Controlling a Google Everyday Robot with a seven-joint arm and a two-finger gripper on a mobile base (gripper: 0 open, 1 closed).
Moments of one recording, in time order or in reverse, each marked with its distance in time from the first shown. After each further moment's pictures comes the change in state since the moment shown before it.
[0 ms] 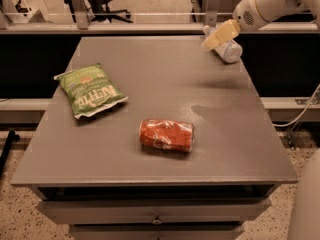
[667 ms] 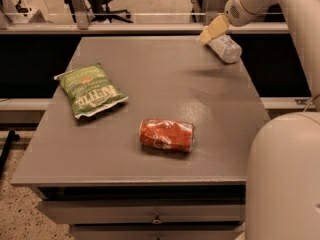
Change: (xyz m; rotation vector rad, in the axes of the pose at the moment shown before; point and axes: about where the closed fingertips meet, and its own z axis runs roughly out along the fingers) arm 0.001 -0.039 0.028 0.150 0.170 0.147
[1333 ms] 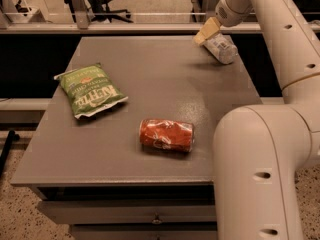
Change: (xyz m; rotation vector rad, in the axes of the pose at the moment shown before) arm -0.003 -0.013 0.029 0.084 0.122 0.051
